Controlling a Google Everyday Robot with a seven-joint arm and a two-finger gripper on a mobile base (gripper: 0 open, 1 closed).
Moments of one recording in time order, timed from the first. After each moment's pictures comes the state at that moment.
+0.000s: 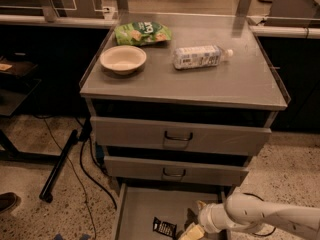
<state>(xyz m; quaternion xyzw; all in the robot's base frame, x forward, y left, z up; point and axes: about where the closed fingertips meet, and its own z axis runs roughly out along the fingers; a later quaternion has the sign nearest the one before) 0.428 -0.124 0.313 -0.44 0.83 0.25 0.23</state>
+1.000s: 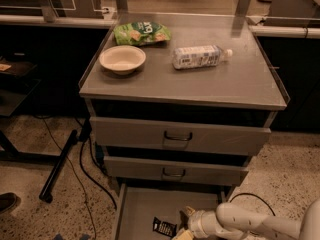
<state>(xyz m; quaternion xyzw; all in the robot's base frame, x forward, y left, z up) 0.433 -0.085 0.245 -0.43 0.81 0.30 0.26</state>
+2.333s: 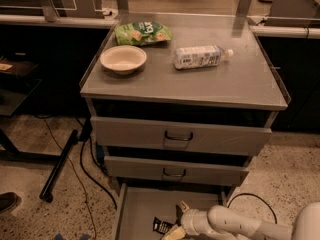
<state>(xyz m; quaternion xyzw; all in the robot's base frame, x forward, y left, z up) 0.466 -0.062 0.214 -0.44 0.80 0.26 0.32</state>
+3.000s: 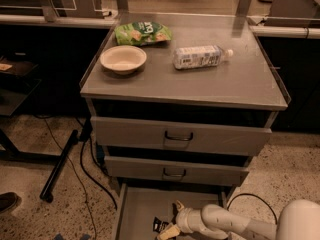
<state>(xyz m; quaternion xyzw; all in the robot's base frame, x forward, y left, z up) 0.481 -0.043 0.184 -0.44 0.80 0.27 0.32</state>
